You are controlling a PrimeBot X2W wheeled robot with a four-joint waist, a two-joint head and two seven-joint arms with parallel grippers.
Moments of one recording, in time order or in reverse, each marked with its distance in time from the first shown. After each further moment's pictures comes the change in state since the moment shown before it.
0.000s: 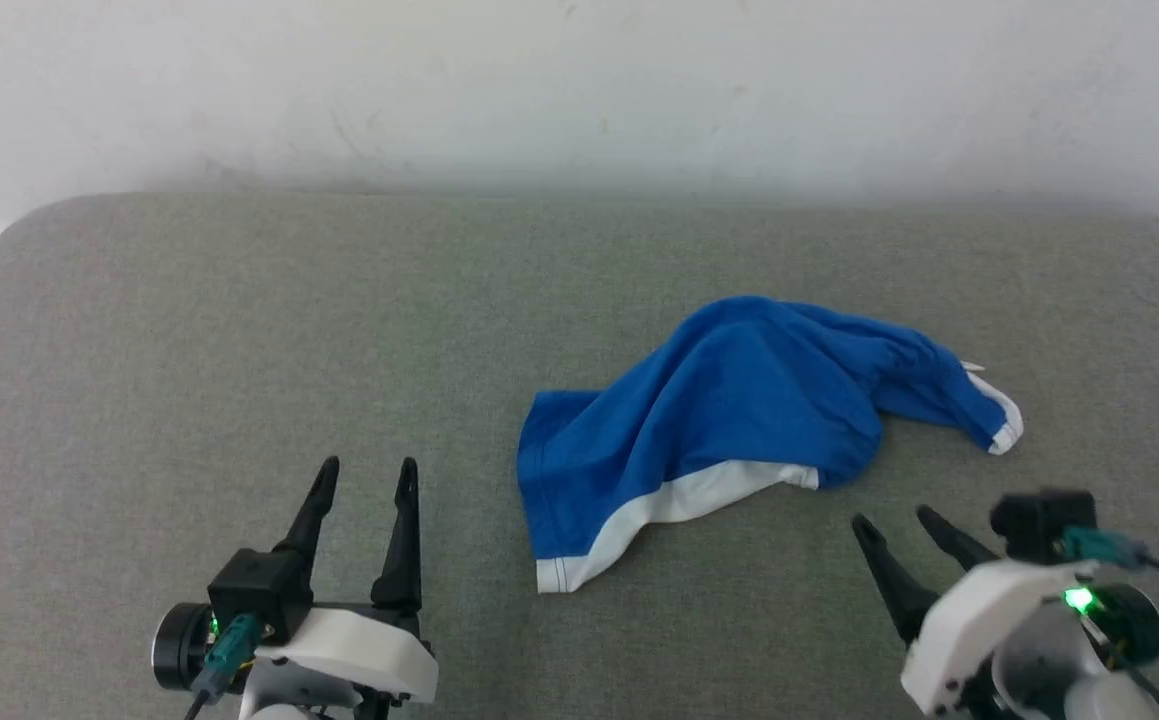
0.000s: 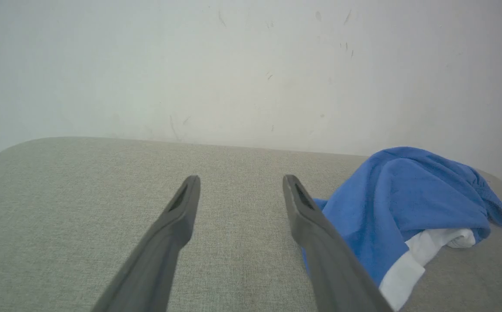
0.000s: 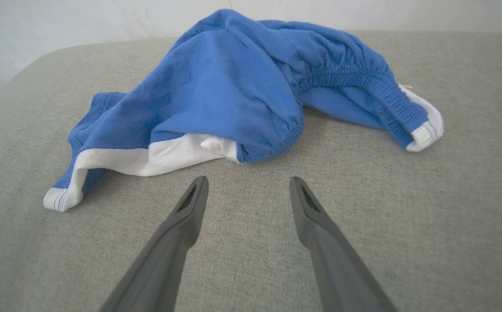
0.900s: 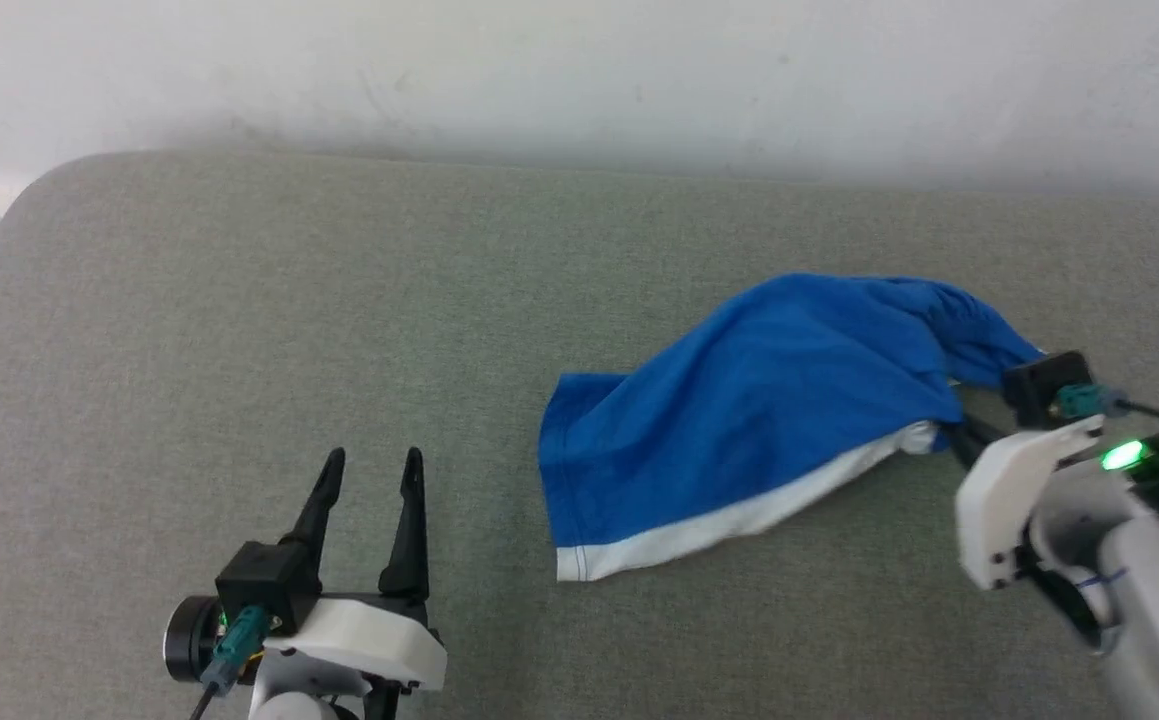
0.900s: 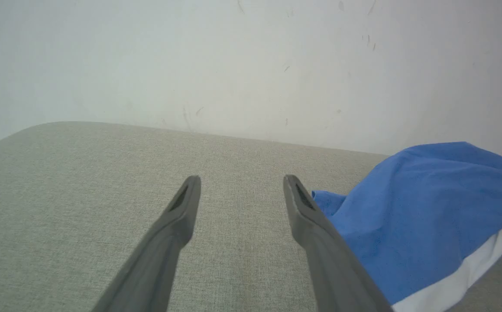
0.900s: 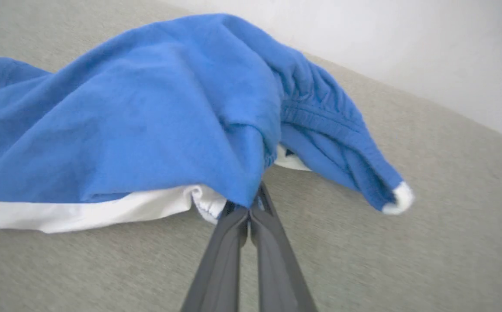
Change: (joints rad) left arm -0.036 -0.008 -0.018 0.048 -0.022 0.015 -0.034; right arm -0.363 -0.184 0.163 0.352 -0.029 0.000 -0.026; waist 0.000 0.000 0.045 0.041
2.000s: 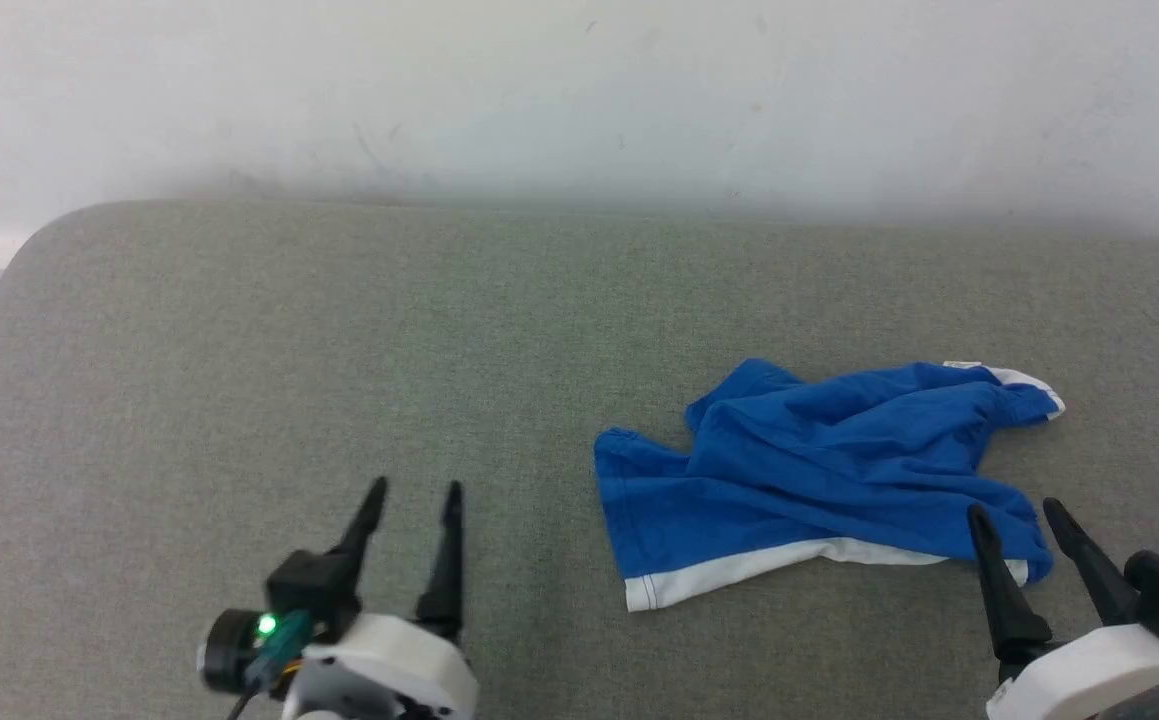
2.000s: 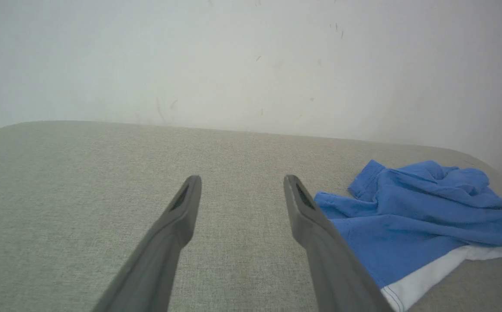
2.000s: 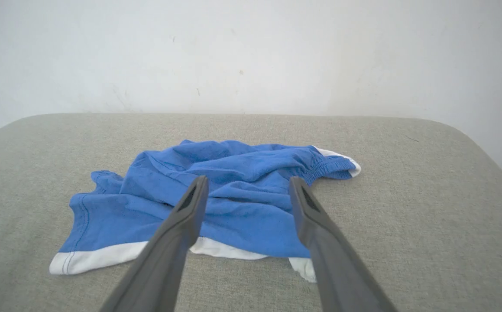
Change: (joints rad) left arm 0.029 0.017 -0.058 -0.012 -0.006 0.008 0.062; right arm 0.505 0.216 -0.318 -0.530 -0.086 0.000 -0.162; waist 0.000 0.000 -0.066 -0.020
